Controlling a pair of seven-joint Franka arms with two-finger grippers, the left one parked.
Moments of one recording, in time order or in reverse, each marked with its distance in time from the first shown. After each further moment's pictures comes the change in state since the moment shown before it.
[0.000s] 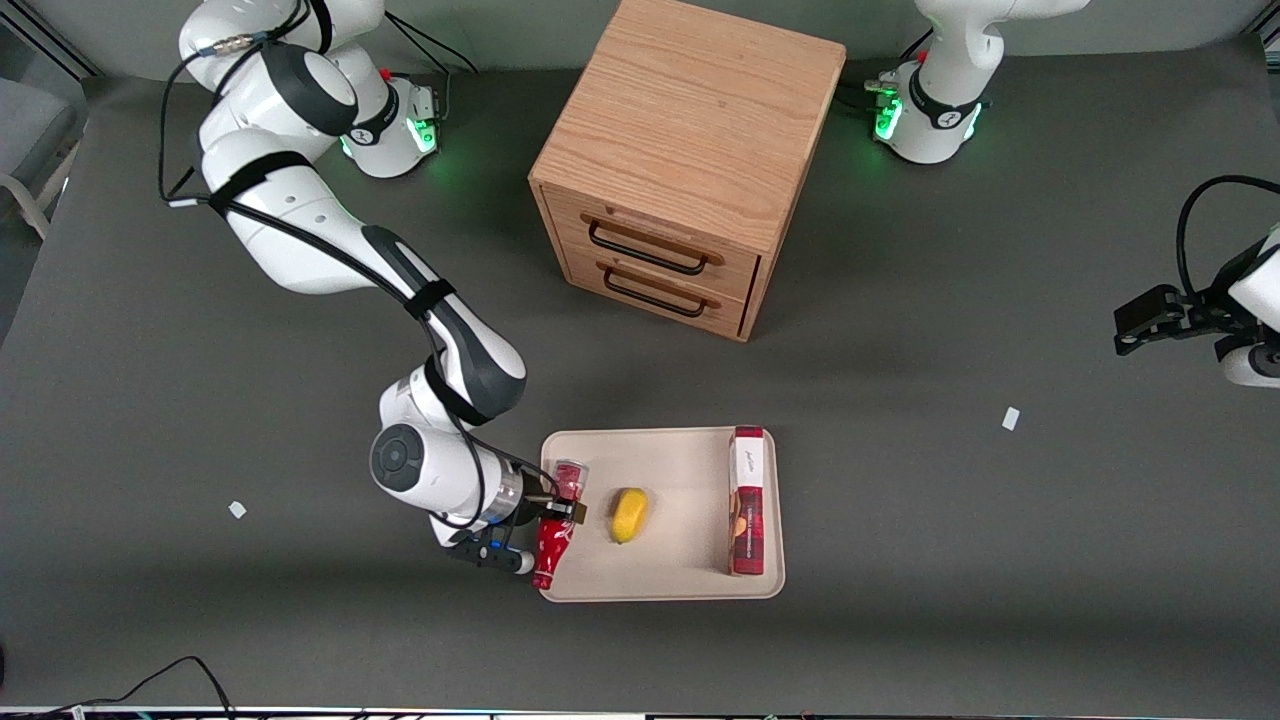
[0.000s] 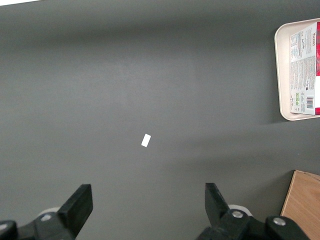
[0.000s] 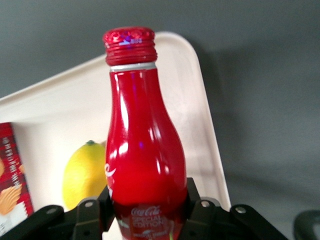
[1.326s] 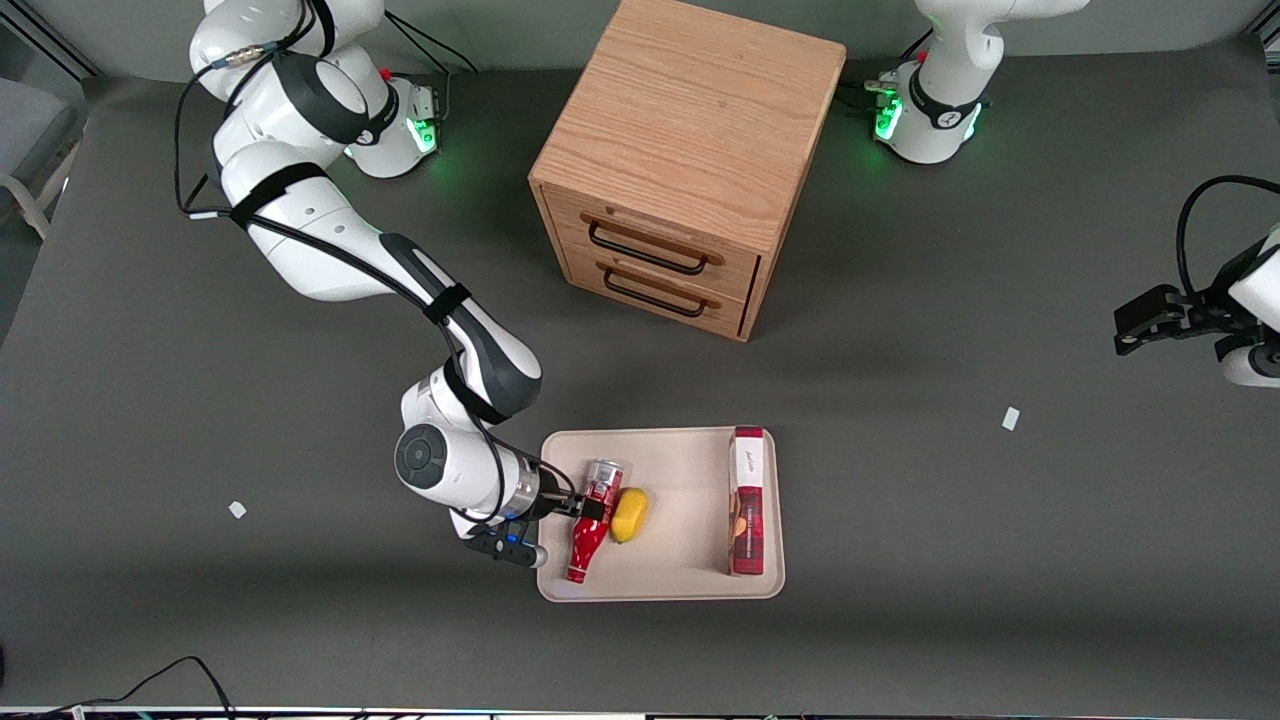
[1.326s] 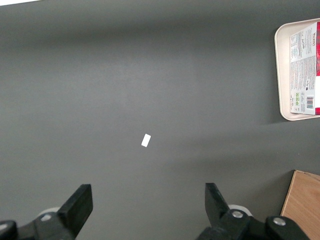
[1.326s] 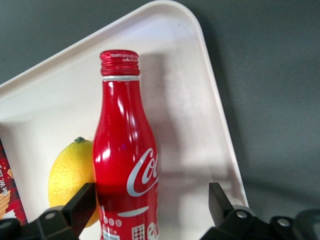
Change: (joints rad) arm 0.015 0.022 0.000 0.003 -0.003 0.022 0.034
